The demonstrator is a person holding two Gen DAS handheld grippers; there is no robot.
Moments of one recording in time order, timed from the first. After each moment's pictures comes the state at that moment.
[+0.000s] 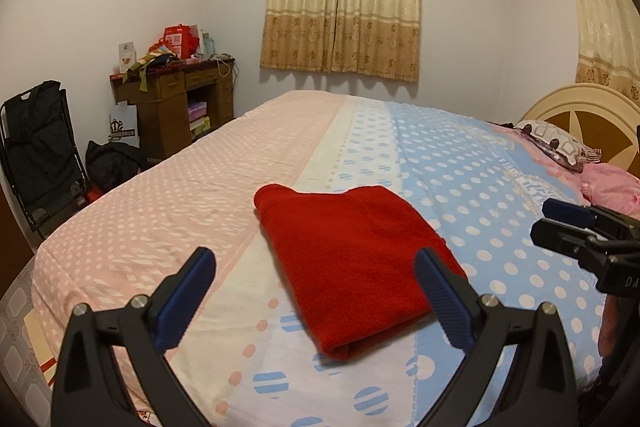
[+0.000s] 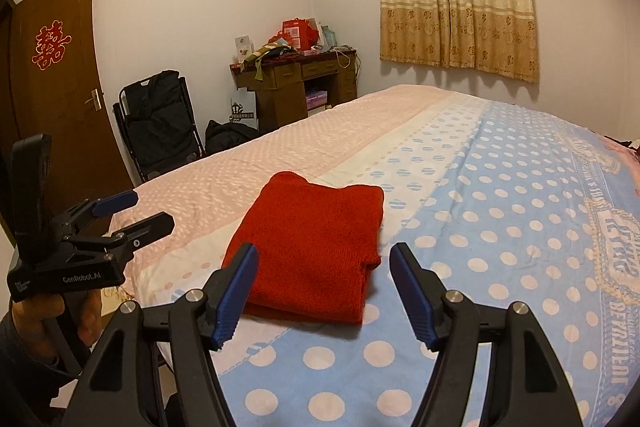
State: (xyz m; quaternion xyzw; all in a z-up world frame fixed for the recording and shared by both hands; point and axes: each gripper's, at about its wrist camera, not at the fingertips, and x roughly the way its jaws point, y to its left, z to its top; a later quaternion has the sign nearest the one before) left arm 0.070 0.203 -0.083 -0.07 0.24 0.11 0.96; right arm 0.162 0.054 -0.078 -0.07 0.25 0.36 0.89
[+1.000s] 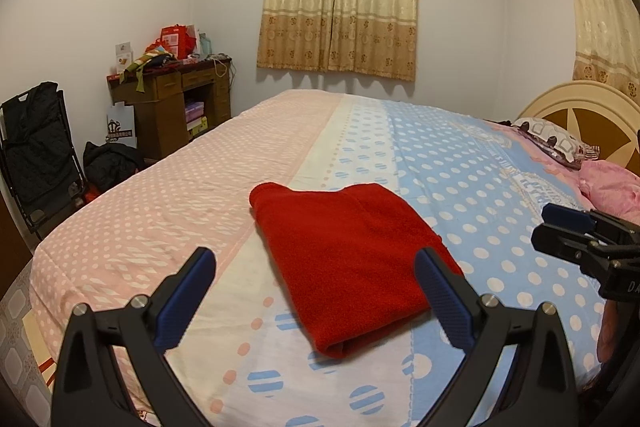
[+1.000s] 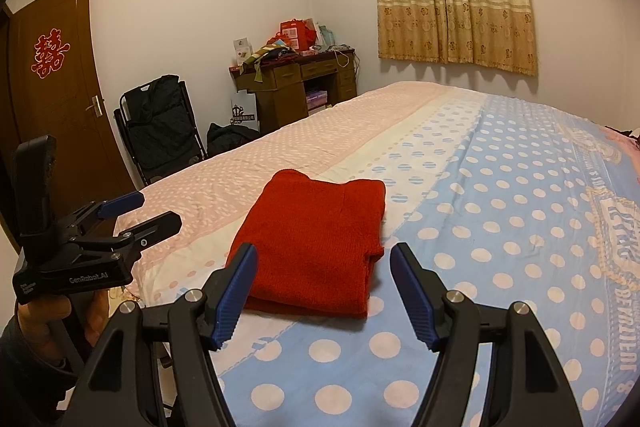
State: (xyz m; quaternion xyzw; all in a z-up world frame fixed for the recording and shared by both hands) left arm 0.070 0.198 -0.084 -0.06 0.24 0.11 0.96; right arm 0.153 0.055 -0.082 -0.06 0.26 0.36 0.89
